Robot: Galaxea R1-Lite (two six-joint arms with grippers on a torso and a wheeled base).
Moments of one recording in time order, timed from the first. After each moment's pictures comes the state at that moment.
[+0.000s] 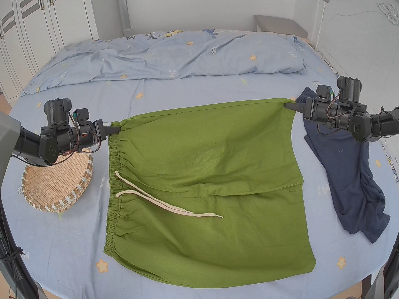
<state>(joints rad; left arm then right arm) 0.06 2.08 -1.28 -0.47 -0.62 -0.28 0.04 2.11 -1.52 -0.36 0.70 0.21</state>
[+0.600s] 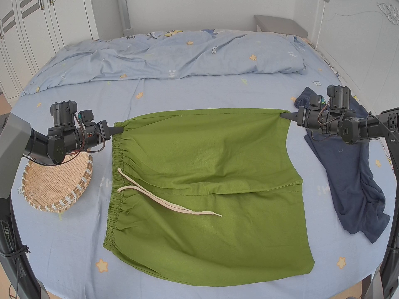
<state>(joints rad) 0.07 2.18 -1.38 -0.49 -0.61 -0.30 0.03 2.25 -1.64 -0.29 0.66 0.22</state>
